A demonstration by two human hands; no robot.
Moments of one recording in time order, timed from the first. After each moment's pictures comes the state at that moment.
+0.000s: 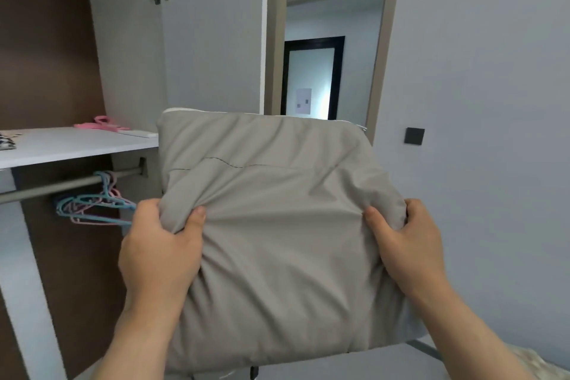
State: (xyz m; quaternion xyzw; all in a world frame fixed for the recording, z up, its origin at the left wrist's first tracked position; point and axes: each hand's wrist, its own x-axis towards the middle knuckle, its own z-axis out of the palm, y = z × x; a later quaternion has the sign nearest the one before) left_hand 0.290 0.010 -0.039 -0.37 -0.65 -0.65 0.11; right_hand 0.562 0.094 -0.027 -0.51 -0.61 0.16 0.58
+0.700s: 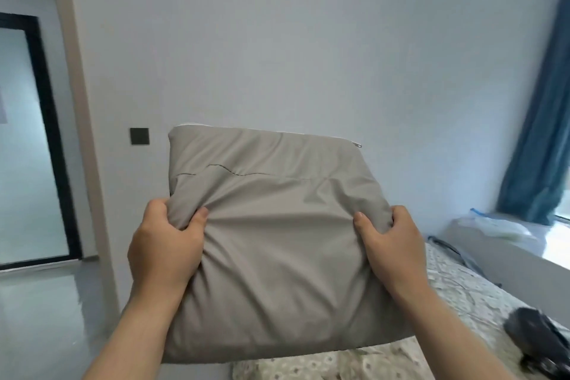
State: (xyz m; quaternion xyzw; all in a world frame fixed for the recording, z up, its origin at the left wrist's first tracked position) left_hand 0.737 0.054 -0.033 -0.63 -0.44 -0.62 -0.16; right_hand 0.977 -0.105 -0.039 -0.72 -0.32 -0.09 0.61
